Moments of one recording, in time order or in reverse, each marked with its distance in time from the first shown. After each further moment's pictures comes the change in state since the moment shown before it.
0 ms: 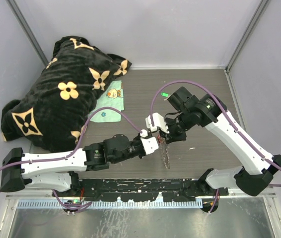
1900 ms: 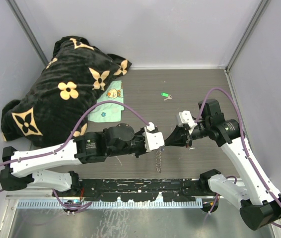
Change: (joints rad) left arm -0.008 0.030 0.363 -0.528 0.078 -0.050; right arm -0.422 -0.367 -0.551 0.530 -0.840 0.022
